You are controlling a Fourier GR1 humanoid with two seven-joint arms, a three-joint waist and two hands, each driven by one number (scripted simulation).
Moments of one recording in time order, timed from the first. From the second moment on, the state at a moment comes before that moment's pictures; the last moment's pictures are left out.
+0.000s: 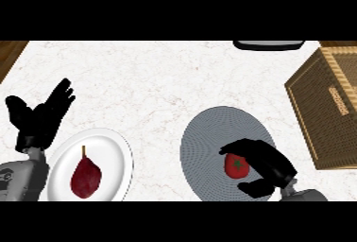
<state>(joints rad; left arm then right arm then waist) -0.22 0.29 0.14 -1.36 0.09 -0.05 0.21 -0.05 -0.23 0.27 -1.52 0.90 0.36 -0.24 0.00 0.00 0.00</state>
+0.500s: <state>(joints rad) -0.21 0.27 0.14 -1.39 0.07 -0.05 0.22 -0.15 -0.12 0.19 -1.40 0.98 0.27 -0.10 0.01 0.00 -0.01</state>
